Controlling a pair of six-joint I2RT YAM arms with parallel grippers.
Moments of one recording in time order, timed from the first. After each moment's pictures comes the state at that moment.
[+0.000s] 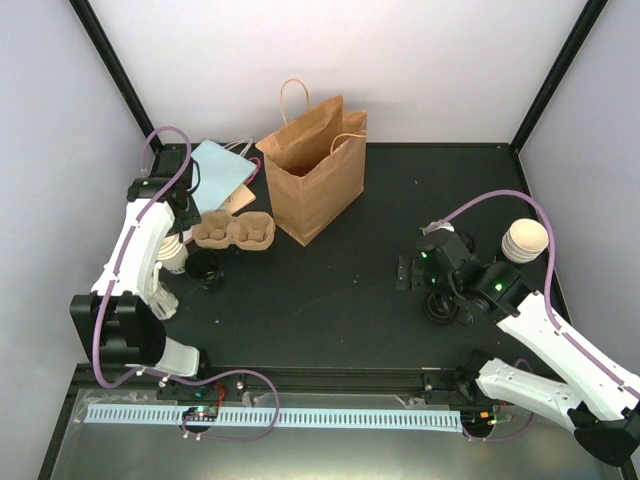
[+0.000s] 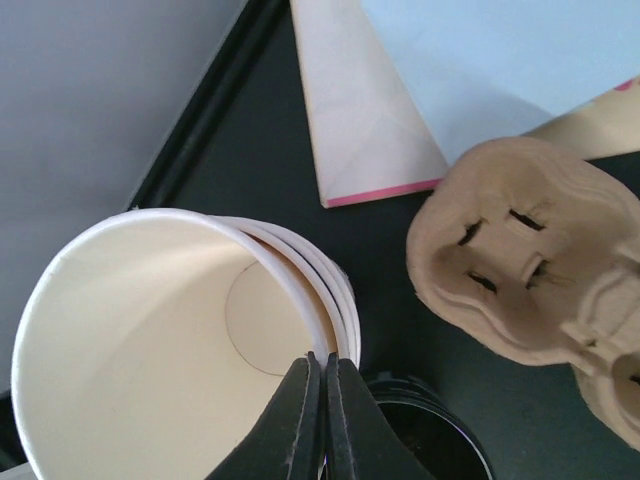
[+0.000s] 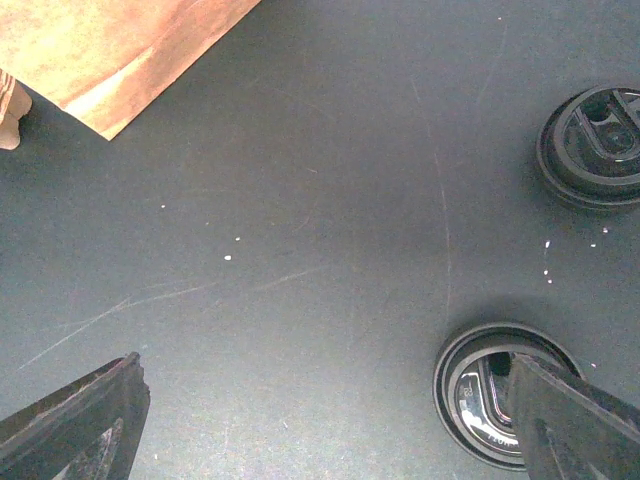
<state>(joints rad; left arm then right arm) 0.02 1.44 1.36 -1.10 -0.37 -0.47 0.76 0.90 1.00 -1.02 0.29 0.62</state>
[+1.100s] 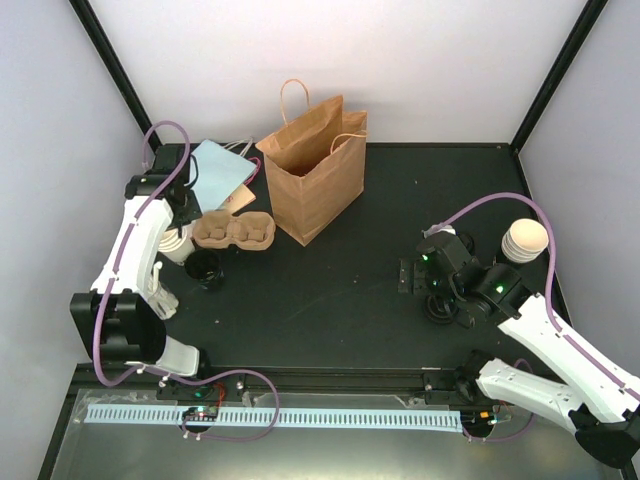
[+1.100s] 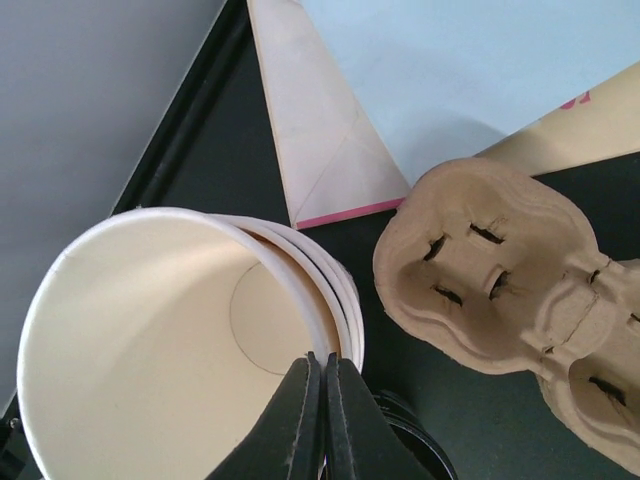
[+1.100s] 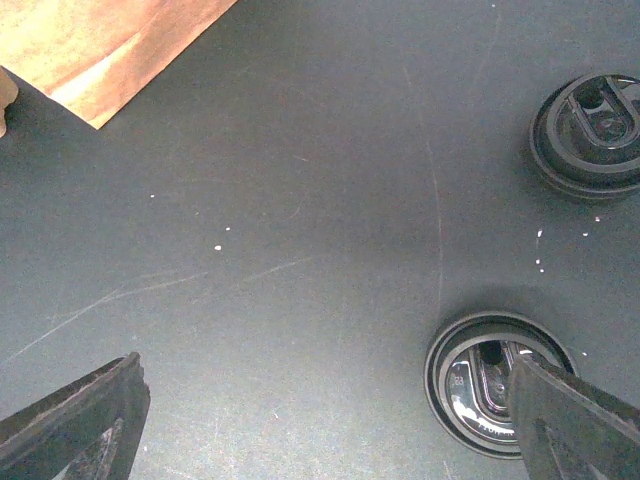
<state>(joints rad) 0.02 1.46 1.38 -1.06 -0.35 -0.42 0.76 0.89 0.99 -1.03 0.29 0.62</state>
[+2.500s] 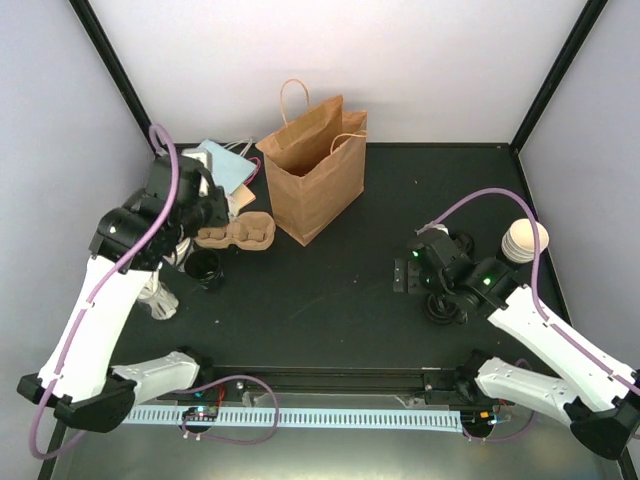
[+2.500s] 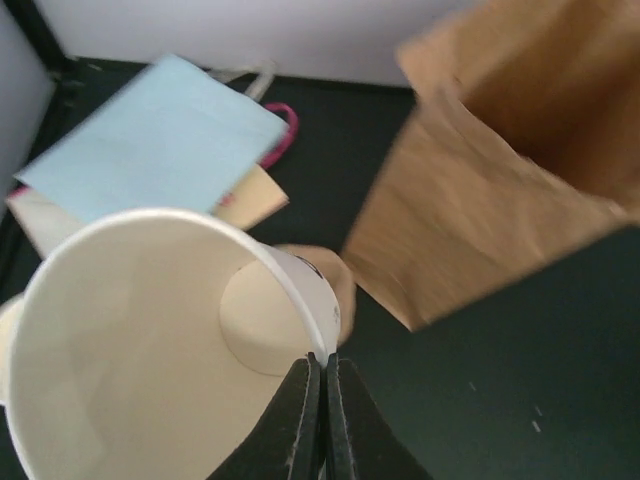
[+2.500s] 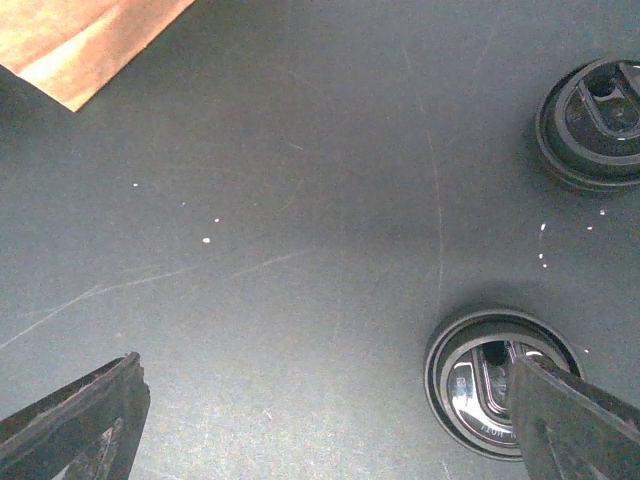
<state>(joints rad) -0.38 1.15 1.63 -1.16 -0.27 -0.39 0.76 0.94 0.99 -1.02 0.29 0.62</state>
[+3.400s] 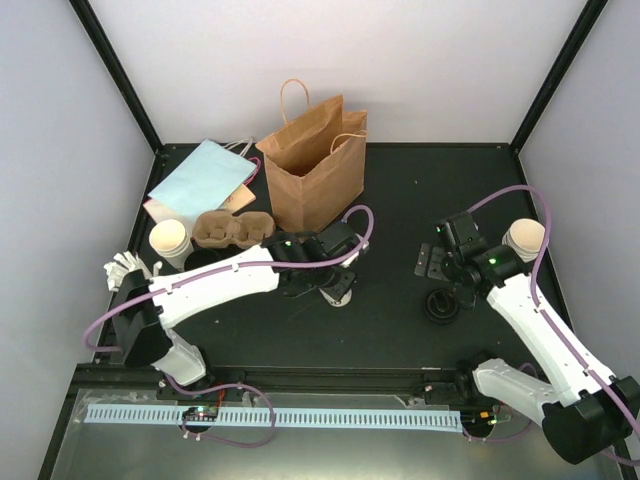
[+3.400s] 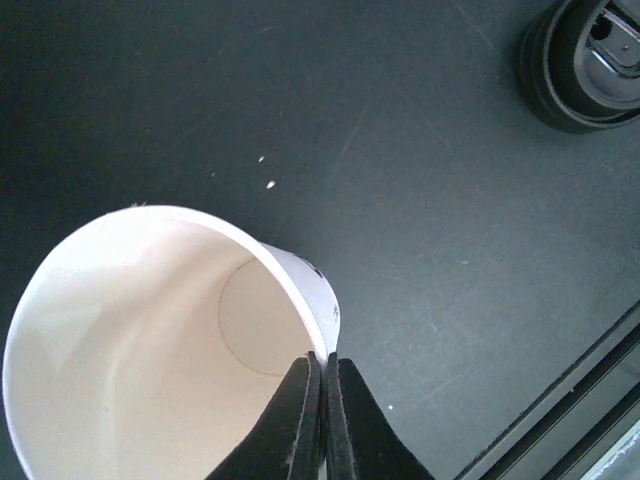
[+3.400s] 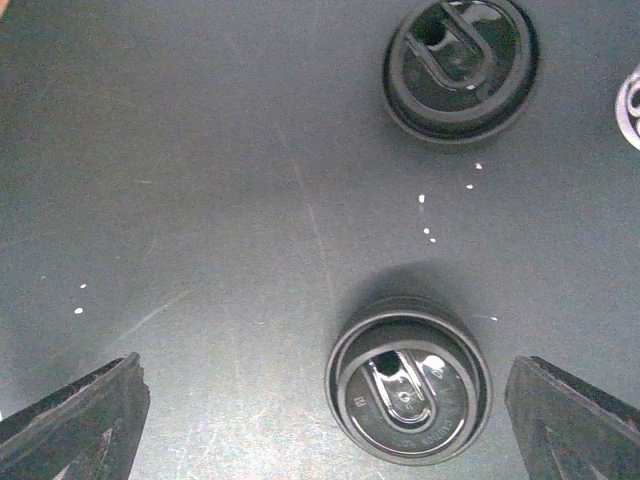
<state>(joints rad) -1.04 1.52 1.32 -0.86 -0.07 -0.38 0.43 1.01 0.95 -1.02 0.21 0.58</state>
